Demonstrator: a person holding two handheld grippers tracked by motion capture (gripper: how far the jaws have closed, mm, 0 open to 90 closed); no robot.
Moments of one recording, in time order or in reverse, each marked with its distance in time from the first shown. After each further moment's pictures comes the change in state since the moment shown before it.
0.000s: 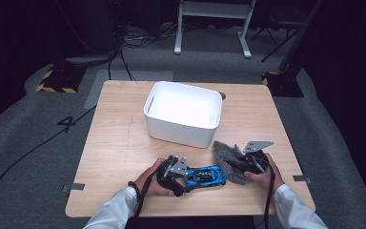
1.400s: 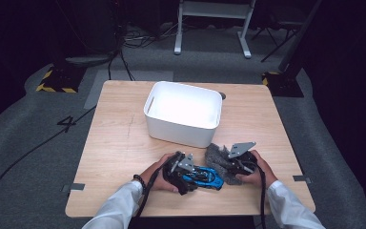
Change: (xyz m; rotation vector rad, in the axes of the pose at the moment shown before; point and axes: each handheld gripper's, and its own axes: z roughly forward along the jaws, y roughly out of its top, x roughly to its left) left arm 0.017 0.010 0.009 0.024 -0.027 0.023; right arm 0.024 0.021 0.013 0.102 0.040 -0.204
